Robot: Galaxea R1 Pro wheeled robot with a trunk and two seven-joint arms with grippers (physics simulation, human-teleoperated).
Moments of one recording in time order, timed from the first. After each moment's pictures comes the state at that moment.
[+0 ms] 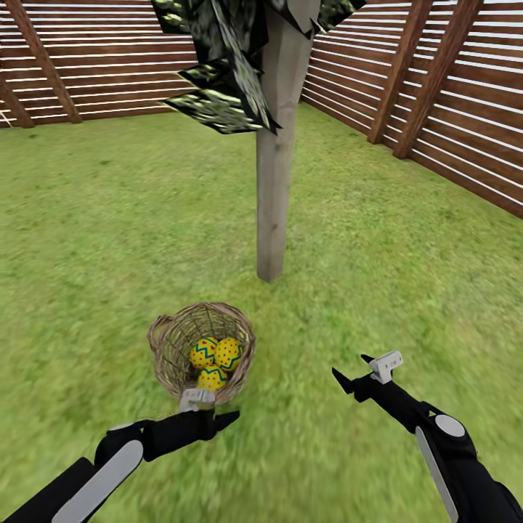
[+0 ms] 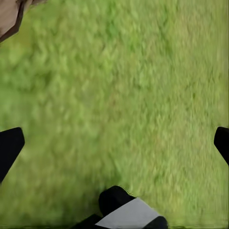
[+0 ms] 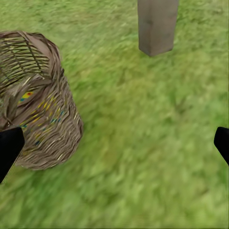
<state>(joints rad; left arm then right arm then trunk) -0.37 0.40 -0.63 -1.42 1.07 0.48 -0.07 -0.27 -0.13 -0.12 -1.40 0.01 0.19 0.57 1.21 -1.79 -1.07</state>
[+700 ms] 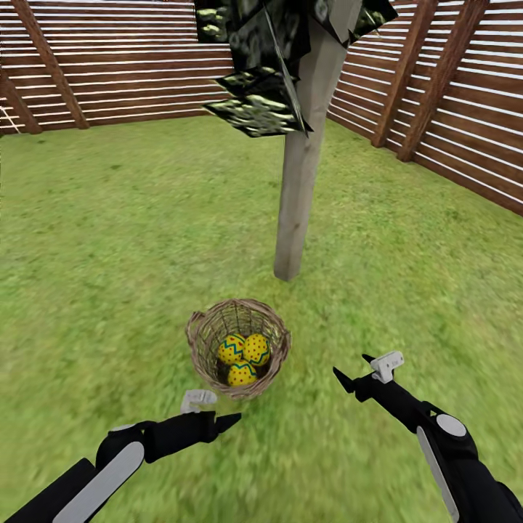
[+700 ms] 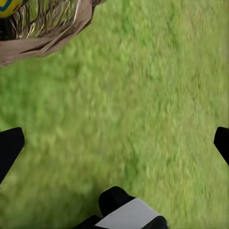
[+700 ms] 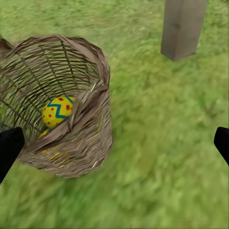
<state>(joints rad) -0.37 0.40 -0.65 -1.42 1.06 0.48 -0.07 -0.27 -0.13 -0.13 -1.40 0.01 0.19 0.57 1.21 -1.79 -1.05</state>
